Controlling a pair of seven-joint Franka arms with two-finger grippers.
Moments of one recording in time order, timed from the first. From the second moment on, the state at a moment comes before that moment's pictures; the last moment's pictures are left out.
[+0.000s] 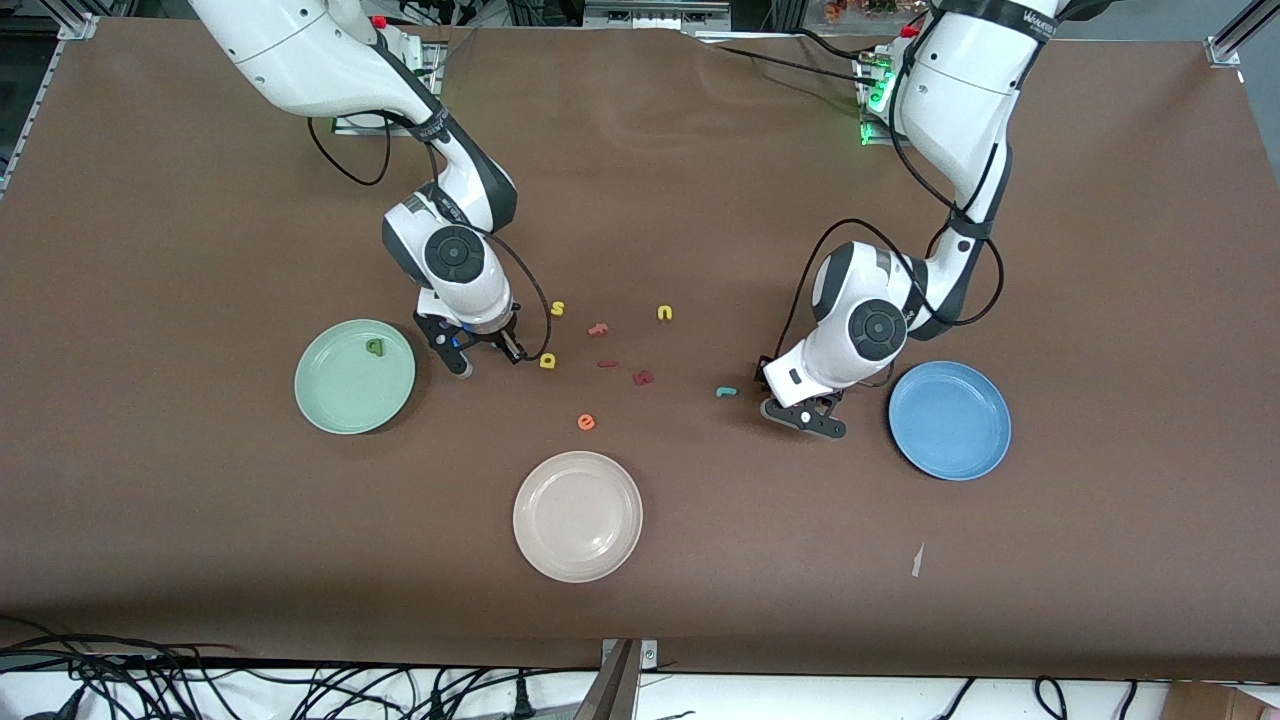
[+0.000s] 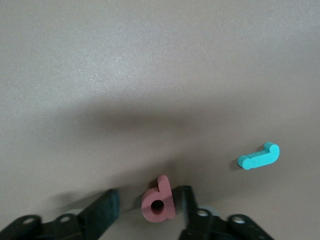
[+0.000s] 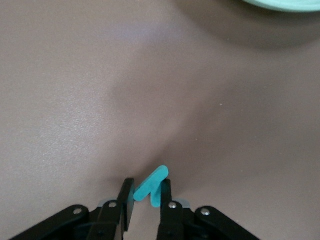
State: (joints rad) left arm -0.44 0.67 0.03 -1.81 -0.27 2.45 0.07; right arm 0.24 0.57 0.29 -2.00 -0.32 2.48 1.64
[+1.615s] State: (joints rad) left arm -0.17 0.42 0.05 -1.93 -0.09 2.30 0.32; right arm 0.33 0.43 0.06 -1.88 -0.04 2.18 1.18
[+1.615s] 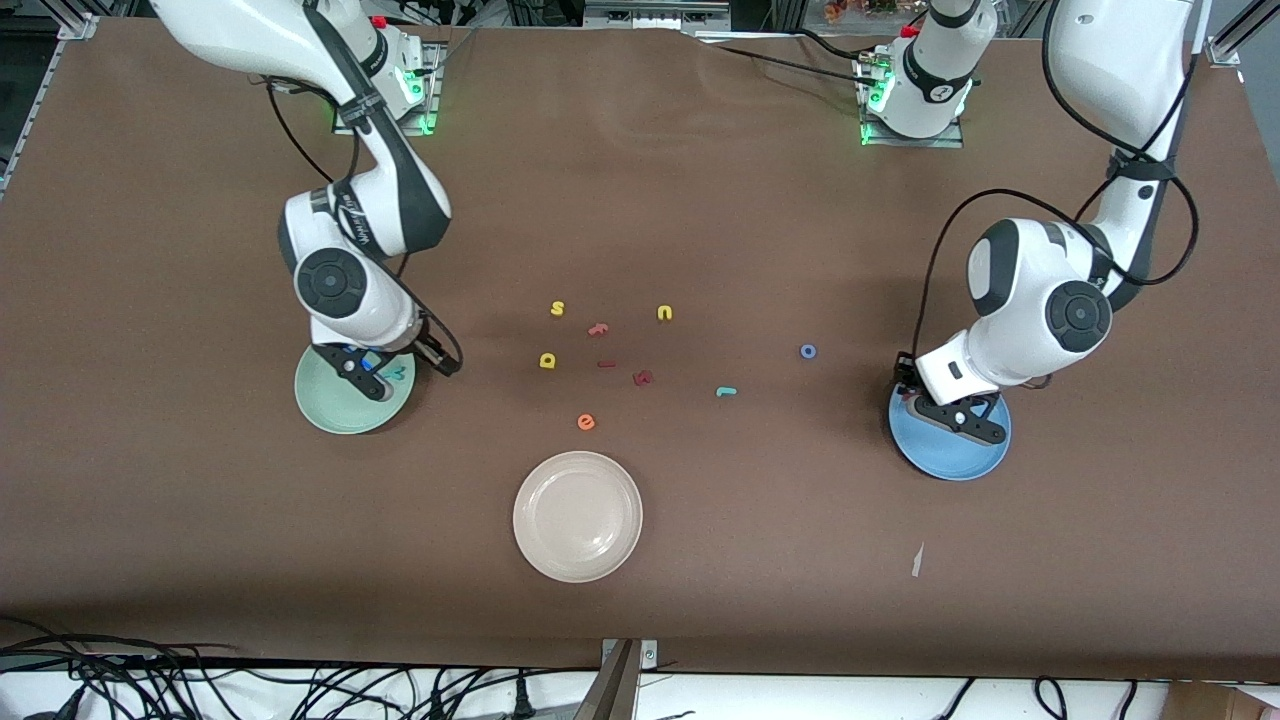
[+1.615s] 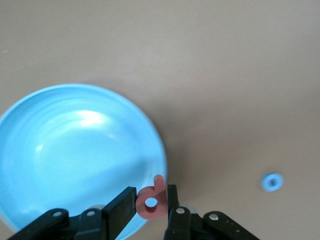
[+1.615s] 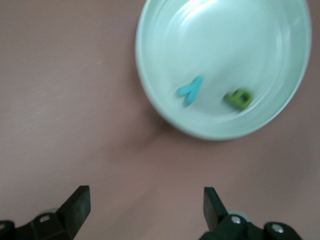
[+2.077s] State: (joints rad) left arm -0.17 0.42 0.05 -1.94 -0.01 2.34 0.32; right arm 0.52 0.61 0.07 -1.77 -0.03 2.35 1.57
